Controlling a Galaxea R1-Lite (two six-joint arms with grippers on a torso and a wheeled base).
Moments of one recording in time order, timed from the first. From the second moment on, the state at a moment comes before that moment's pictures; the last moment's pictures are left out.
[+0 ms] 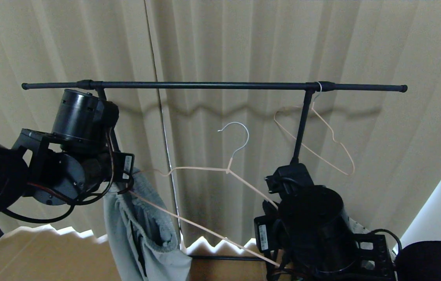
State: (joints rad) left arm -0.46 1.61 -1.03 0.08 0.65 -0.11; right arm 1.01 1.77 -0.79 -0.43 -0.78 0.41
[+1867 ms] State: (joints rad) left arm -0.77 1.60 -1.33 0.30 0.71 -0.21; right arm 0.99 1.93 -1.01 -0.42 -0.75 0.37
